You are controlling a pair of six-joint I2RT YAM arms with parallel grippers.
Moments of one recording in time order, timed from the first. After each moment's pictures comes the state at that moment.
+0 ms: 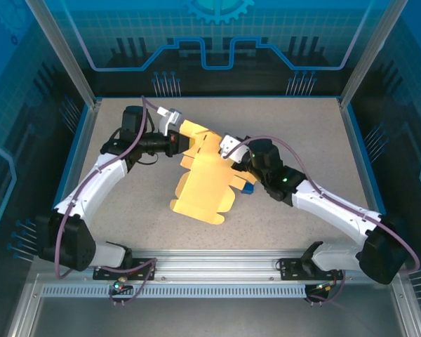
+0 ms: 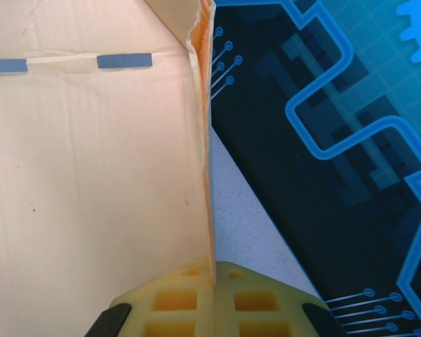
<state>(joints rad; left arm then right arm) -0.21 1.38 1.14 -0.34 0.83 -0.18 0.74 1.26 0.92 0.01 0.28 -0.68</state>
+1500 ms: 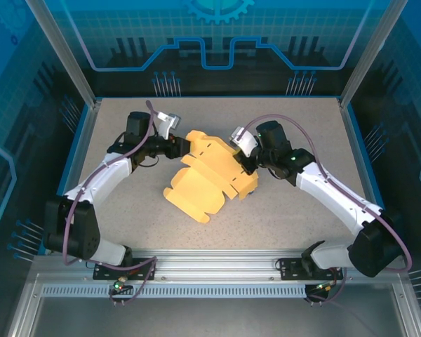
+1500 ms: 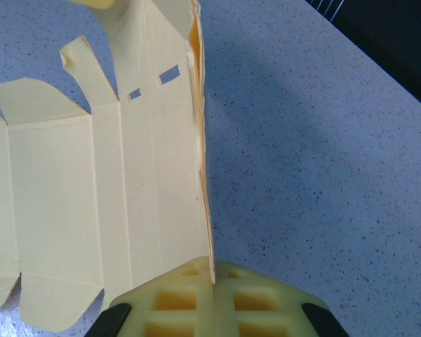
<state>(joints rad) -0.18 1.45 1.05 -0.23 0.72 -0.11 0.54 1.33 1.12 -0.47 -0.19 -0.33</state>
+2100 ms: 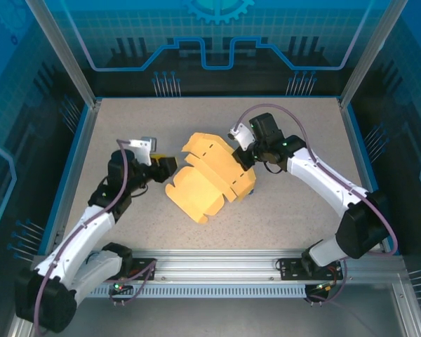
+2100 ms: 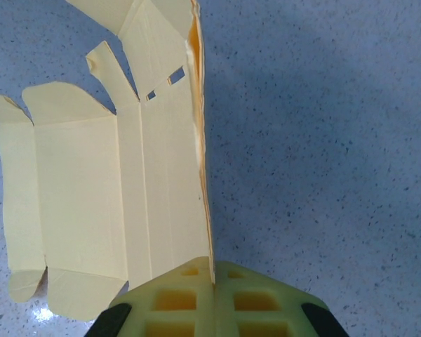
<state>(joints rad) -0.27 0.88 0.61 -0.09 0.31 -0.38 0.52 1.49 1.27 -0.64 -0.21 -0.20</state>
